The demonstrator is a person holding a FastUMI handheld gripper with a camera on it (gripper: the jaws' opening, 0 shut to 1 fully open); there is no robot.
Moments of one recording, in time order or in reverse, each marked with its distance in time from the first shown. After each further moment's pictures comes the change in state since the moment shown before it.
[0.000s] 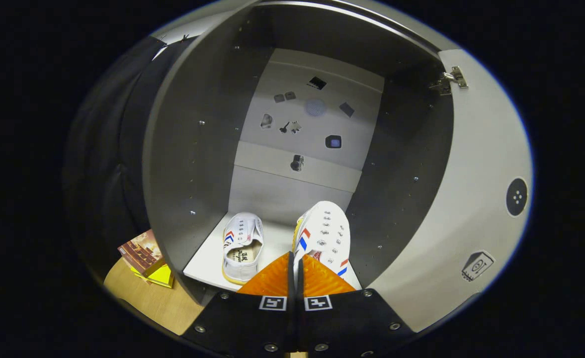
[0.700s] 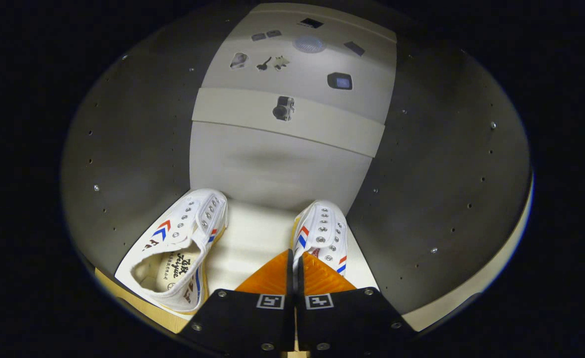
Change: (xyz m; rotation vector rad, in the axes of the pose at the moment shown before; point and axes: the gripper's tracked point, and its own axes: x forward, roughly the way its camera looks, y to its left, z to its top) arm 0.134 -0.012 -0.061 0.038 0.126 -0.006
